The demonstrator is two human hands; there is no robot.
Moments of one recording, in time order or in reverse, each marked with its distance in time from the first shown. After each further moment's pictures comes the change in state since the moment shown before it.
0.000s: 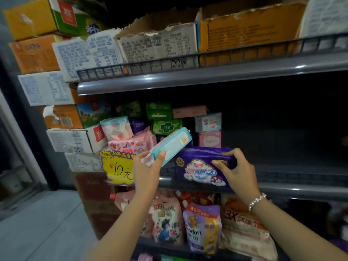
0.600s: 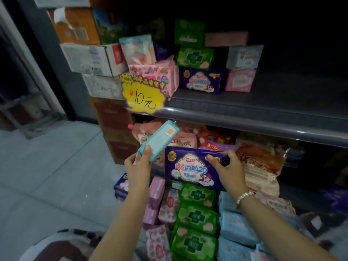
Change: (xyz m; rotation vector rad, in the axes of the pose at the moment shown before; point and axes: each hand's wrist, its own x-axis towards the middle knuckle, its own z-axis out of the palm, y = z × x) left_hand -0.097 -0.156 -0.103 -0.247 0.220 -0.505; right_hand -0.146 0.062 0.095 0.060 -0.198 0.299
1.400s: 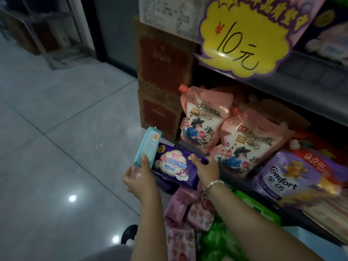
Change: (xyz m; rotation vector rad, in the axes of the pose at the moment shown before) left_hand 0.142 -0.141 -0.105 -0.160 0.714 -0.279; right_hand 0.044 0.105 0.301 -0.106 -0.303 0.475
